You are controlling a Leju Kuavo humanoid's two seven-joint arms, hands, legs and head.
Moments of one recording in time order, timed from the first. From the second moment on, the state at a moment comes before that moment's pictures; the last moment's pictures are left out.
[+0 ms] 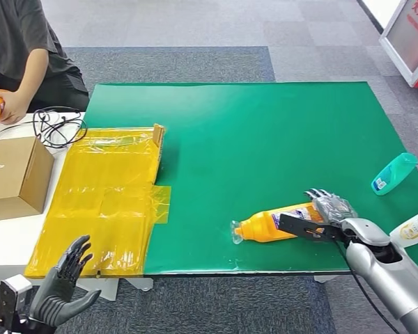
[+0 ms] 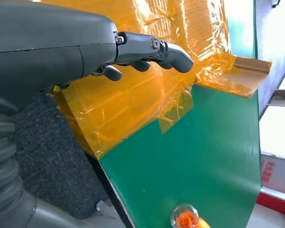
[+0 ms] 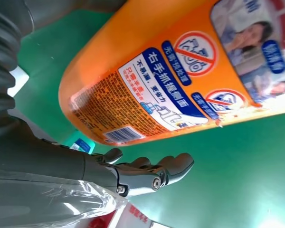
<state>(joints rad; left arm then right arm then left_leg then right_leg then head) 0.30 -0.19 0.51 -1.39 -0.27 -0.74 -0.43 -0.33 -0.50 0.25 -1.31 0.96 0.27 -0.12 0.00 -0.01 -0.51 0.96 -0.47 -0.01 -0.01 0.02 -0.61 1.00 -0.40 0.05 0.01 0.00</state>
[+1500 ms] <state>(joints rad) 0.24 -0.22 0.33 -1.46 -0.15 -0.60 -0.45 -0.06 -0.03 0.05 -1.72 0.53 0.12 -0.15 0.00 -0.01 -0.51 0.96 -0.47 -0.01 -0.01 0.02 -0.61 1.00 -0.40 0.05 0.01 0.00</state>
